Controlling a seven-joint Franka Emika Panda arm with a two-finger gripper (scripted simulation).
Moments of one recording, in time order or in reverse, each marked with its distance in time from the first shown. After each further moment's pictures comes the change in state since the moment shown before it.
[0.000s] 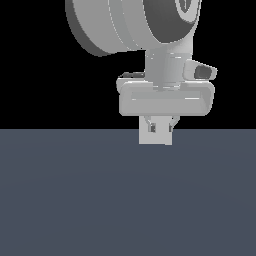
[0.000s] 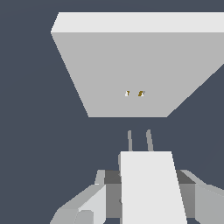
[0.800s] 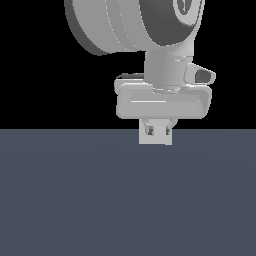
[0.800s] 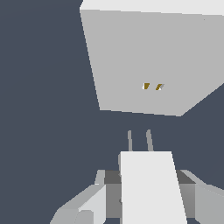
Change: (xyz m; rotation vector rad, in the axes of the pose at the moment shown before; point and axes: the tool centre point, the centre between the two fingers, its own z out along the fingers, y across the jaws) arm -0.006 -0.007 0.004 0.042 0.007 -0.081
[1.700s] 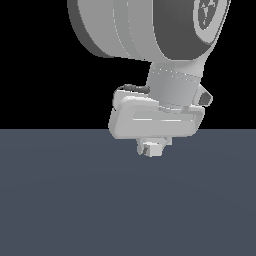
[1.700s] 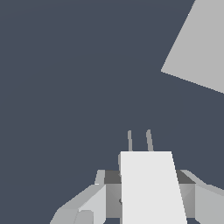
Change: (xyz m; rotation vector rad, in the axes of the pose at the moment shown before) arm -0.043 -0.024 0.023 0.180 -0.001 -0.354
